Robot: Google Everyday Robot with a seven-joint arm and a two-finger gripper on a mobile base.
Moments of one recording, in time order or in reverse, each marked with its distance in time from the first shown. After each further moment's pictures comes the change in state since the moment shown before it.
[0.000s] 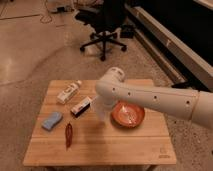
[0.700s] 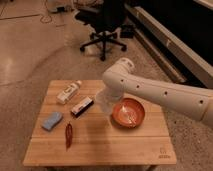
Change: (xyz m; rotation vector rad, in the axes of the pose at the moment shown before) arm 0.029 0.006 -0.032 0.043 0.006 0.031
